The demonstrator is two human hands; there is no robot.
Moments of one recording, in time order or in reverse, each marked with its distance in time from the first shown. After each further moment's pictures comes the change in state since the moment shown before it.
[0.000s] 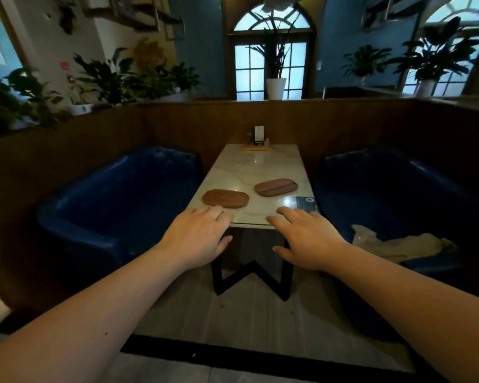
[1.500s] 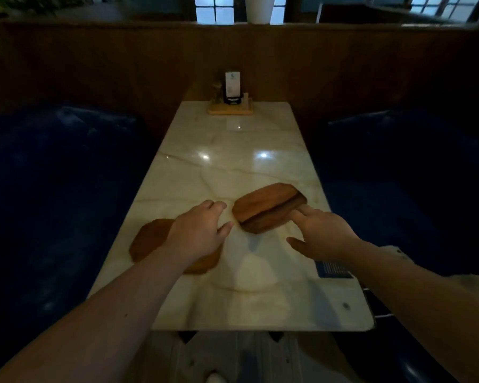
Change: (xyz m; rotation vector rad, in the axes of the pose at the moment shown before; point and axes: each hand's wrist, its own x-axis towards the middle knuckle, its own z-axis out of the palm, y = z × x) left_hand 0.547 -0.180 0.403 -0.532 -0.238 -0.225; right_hand 0.480 0.351 0.282 0.114 -0.253 0.205
